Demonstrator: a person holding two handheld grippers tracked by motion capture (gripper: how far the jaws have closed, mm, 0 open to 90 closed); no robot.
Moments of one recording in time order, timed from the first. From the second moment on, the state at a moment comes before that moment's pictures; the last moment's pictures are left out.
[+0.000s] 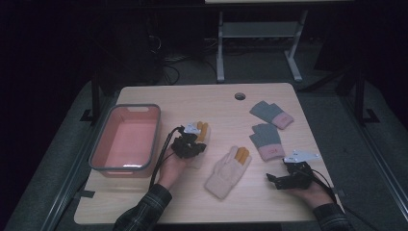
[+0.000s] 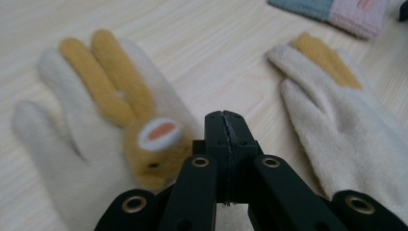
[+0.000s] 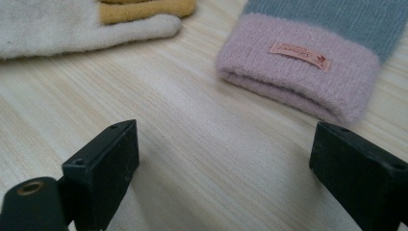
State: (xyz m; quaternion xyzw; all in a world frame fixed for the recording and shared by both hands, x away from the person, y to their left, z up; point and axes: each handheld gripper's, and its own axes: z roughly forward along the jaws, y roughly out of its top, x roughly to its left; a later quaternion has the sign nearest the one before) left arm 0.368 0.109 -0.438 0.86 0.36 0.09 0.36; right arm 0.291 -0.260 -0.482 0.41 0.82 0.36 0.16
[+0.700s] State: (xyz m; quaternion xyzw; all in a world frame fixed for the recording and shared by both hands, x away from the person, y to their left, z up) left arm 0.340 0.133 -0.452 0.88 0.36 0.11 0.29; right arm 0.291 -0.260 -0.482 0.41 0.82 0.36 0.16
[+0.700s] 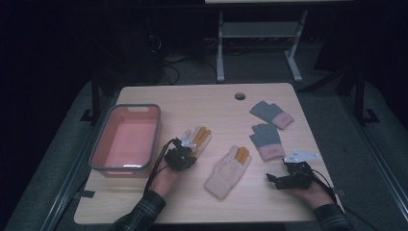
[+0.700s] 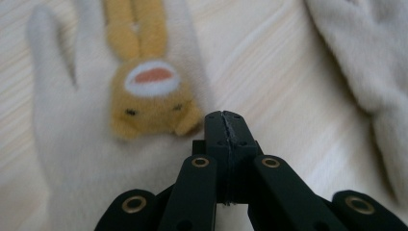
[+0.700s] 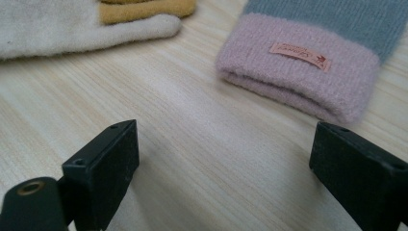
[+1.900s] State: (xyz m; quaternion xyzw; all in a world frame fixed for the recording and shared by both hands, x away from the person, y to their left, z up) left arm 0.376 0.139 -0.439 0.86 0.39 0.13 0.31; right arm 0.291 -0.260 -0.482 0.41 0.82 0.36 0.16
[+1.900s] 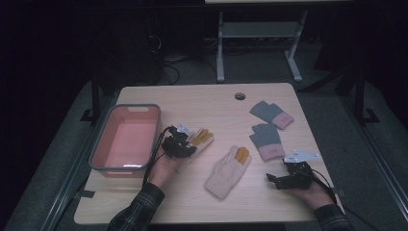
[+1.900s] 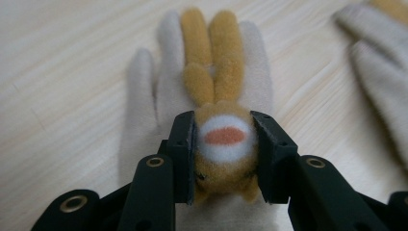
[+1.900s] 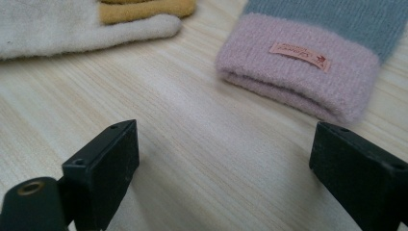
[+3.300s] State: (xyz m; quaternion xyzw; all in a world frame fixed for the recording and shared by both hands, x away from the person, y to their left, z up) left arm 0.324 0.049 -0.397 0.87 0.33 0.04 0.35; right arm 0.291 -0.260 -0.482 0.41 0.82 0.36 0.16
